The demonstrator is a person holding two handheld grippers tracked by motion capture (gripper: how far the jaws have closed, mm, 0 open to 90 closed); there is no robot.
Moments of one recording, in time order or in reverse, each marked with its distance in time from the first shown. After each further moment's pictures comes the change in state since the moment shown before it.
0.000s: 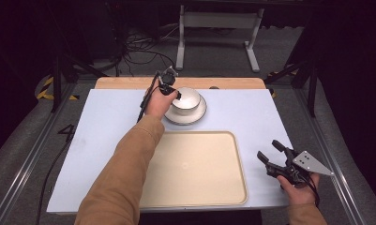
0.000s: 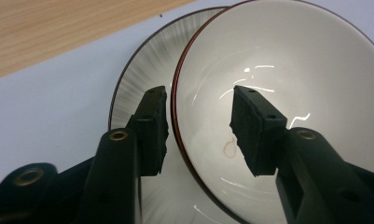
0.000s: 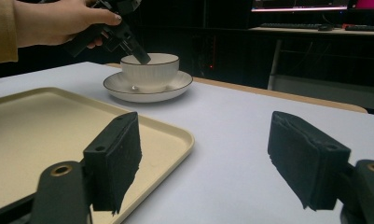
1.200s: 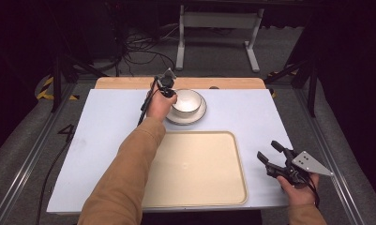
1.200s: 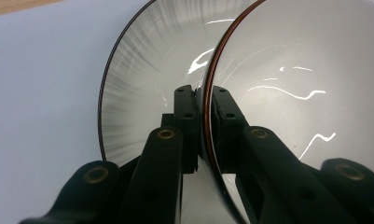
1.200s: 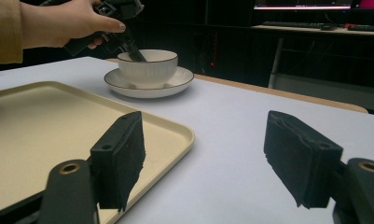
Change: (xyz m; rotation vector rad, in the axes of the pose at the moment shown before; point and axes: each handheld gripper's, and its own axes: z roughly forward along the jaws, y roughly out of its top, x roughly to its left) left arm 0.001 -0.006 0.010 0.062 -0.003 -0.131; right arm 0.000 -0.001 0.000 0.014 0.006 -0.018
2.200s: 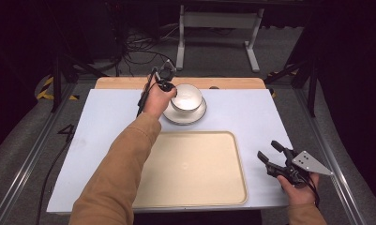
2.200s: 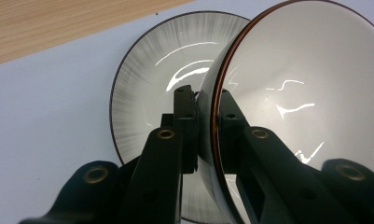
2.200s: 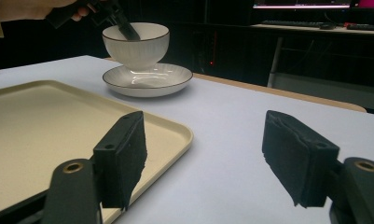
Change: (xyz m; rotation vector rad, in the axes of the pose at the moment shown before) left arm -0.013 0.006 -0.052 -0.036 -0.006 0.068; right arm -0.001 0.000 0.001 0.004 -0.004 -0.002
